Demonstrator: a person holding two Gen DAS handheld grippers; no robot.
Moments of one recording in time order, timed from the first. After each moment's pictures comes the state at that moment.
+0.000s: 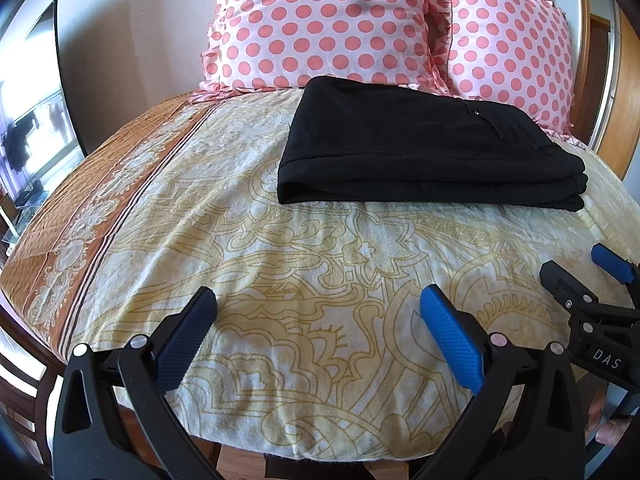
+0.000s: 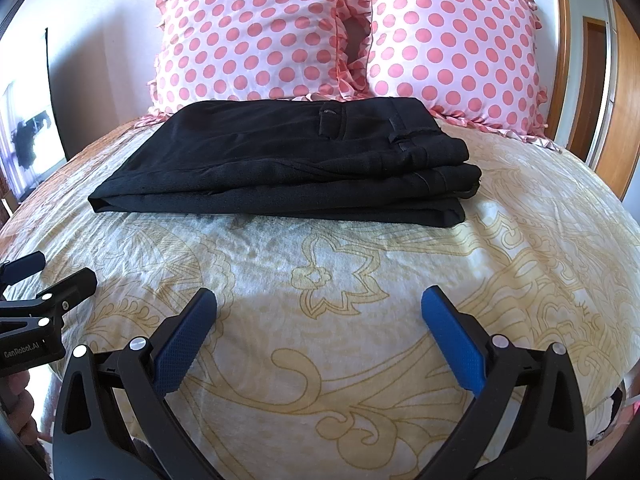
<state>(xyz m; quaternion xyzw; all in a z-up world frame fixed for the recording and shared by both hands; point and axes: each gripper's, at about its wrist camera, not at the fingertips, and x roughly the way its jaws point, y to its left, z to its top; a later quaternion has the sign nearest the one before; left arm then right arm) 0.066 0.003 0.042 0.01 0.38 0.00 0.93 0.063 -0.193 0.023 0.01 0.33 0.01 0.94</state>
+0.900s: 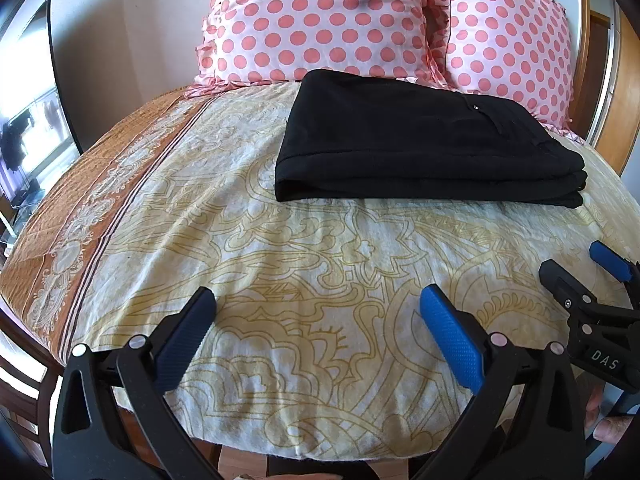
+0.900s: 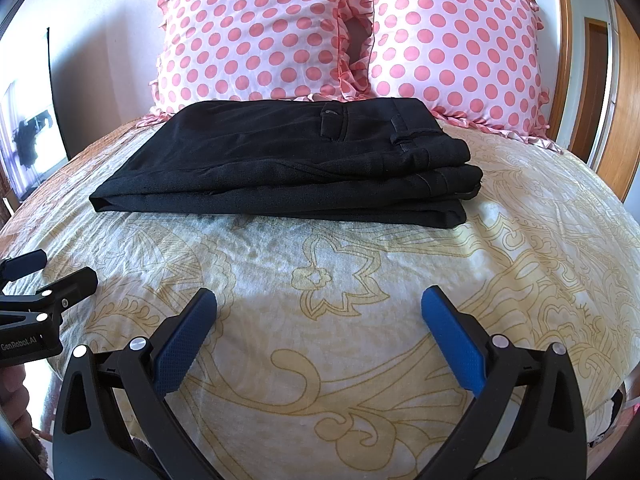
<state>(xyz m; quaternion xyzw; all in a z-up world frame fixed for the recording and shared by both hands) 0.068 0.003 0.039 0.01 0.39 0.00 0.92 0.064 -0.192 0.022 0.01 0.33 0.01 0.94</state>
